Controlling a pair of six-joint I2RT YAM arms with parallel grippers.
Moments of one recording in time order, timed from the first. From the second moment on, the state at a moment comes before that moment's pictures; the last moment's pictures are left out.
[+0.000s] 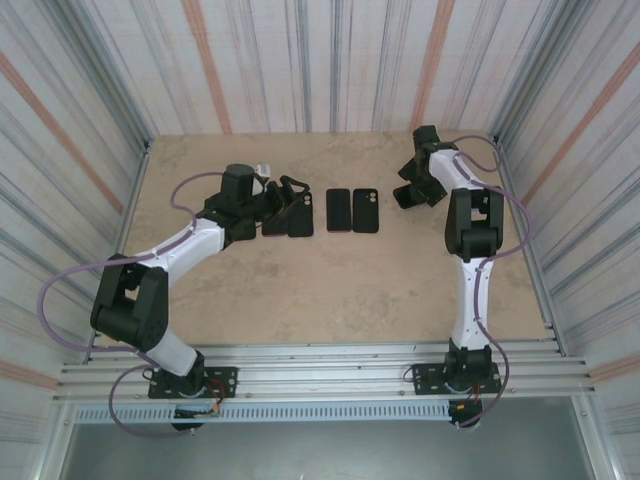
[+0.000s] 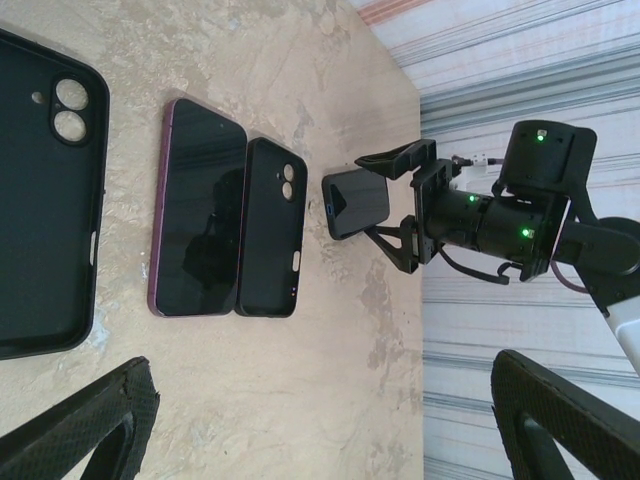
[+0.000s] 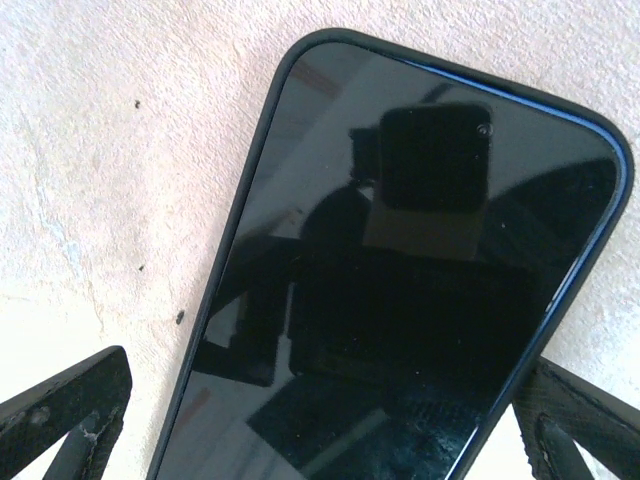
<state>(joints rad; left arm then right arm) -0.39 1.57 1.02 0.05 0.46 -0.99 0.09 2.37 1.99 -0.85 0.15 0.95</state>
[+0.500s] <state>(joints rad) -0.37 1.57 1.02 0.05 0.48 -0.99 0.11 2.49 2.21 -1.06 0.20 1.05</state>
